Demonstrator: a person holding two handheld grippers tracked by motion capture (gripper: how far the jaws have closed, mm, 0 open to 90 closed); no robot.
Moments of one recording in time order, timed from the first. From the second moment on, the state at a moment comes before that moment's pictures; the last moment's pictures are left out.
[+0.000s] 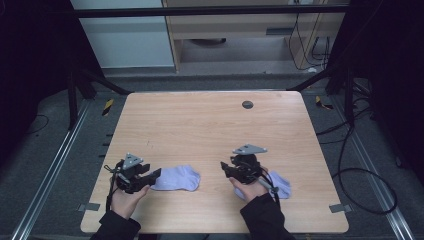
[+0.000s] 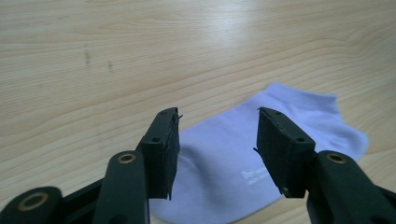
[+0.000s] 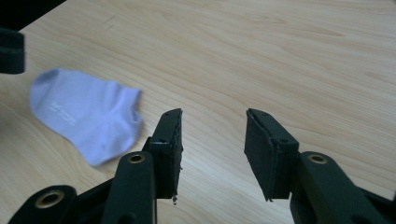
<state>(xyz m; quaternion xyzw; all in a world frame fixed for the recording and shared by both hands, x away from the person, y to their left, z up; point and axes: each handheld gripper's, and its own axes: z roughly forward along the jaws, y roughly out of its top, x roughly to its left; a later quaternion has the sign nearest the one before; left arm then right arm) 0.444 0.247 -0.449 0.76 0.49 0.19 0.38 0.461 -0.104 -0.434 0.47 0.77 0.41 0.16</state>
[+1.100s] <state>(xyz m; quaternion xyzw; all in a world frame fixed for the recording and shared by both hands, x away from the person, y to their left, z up) 0.439 0.095 -0.458 0.83 0.38 0.14 0.38 0.424 -0.247 -0.468 0.52 0.74 0.37 0.21</state>
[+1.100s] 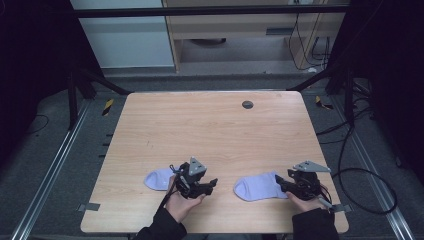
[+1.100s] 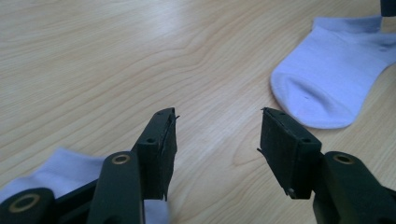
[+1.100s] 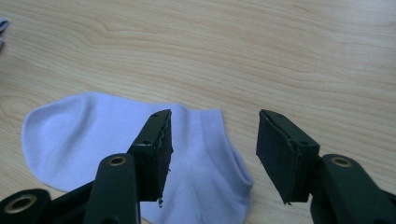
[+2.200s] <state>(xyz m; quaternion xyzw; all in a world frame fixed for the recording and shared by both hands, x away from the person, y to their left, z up) 0.448 0.018 -0.493 0.86 0.36 0.10 0.35 0.430 -0.258 -0.491 0.53 0.77 0.30 0.17</state>
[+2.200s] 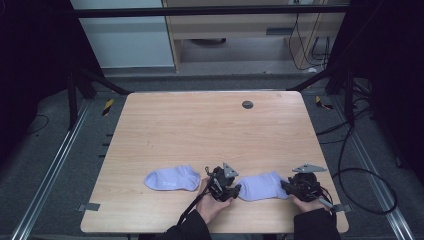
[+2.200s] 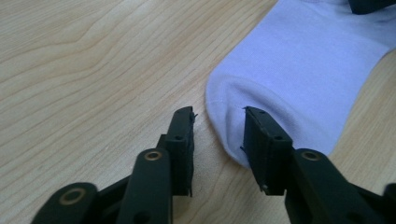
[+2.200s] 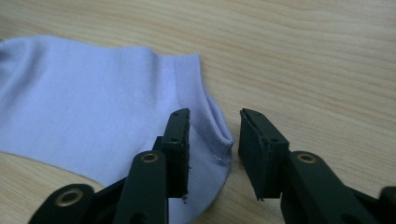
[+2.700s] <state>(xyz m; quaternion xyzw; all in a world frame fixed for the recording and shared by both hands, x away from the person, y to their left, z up) 0.447 0.029 -0.481 0.86 0.35 0.09 0.35 0.423 -0.250 -0.473 0.52 0.78 0.32 0.17</state>
